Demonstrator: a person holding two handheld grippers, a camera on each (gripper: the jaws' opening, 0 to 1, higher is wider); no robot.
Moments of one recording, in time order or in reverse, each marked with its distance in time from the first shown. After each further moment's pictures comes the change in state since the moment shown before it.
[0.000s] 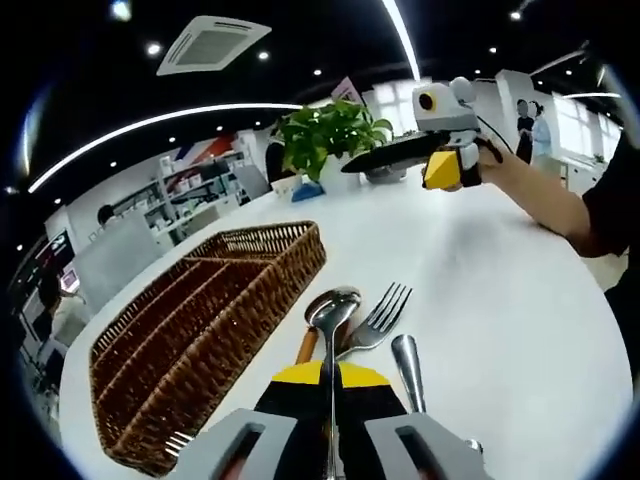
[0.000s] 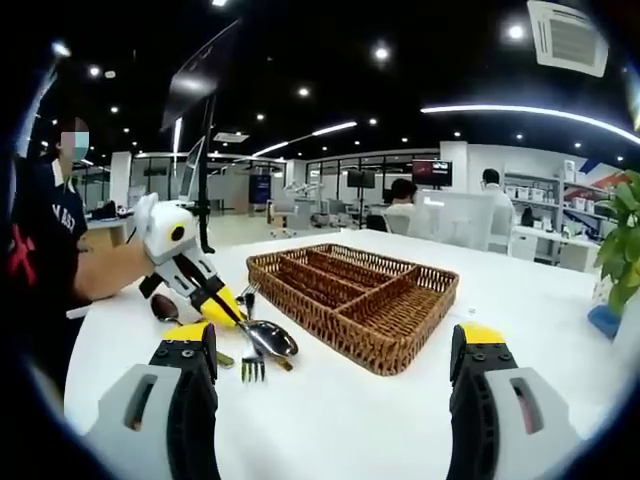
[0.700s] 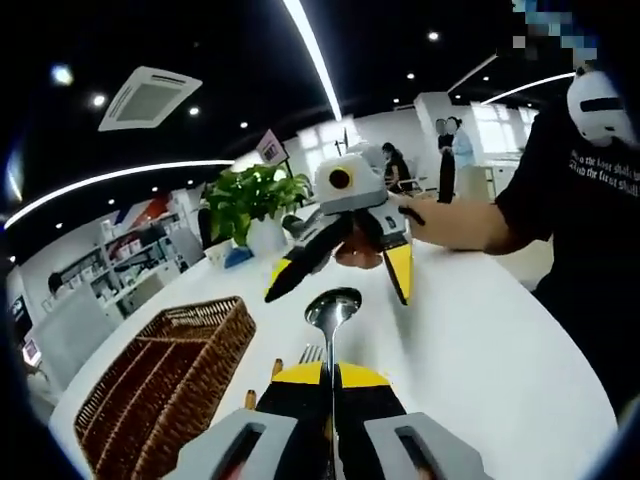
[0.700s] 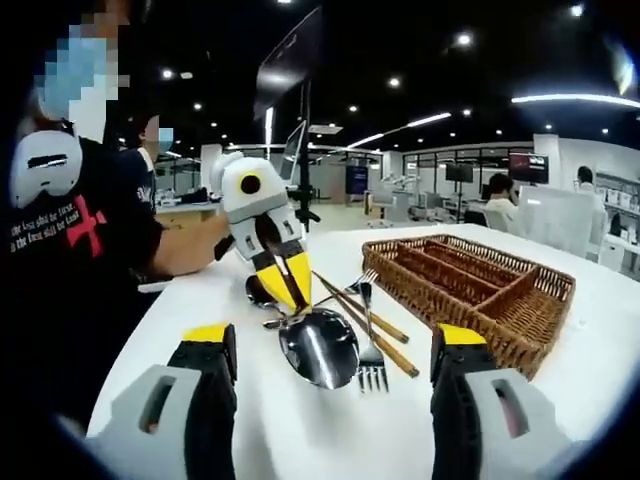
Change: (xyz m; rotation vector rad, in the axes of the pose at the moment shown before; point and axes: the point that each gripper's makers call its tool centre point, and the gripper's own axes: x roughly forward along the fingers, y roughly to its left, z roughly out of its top) left arm -0.032 -0.061 0.044 0.181 -0.222 -0.270; right arm 0.021 0.116 -0.026 -0.071 0.055 0.471
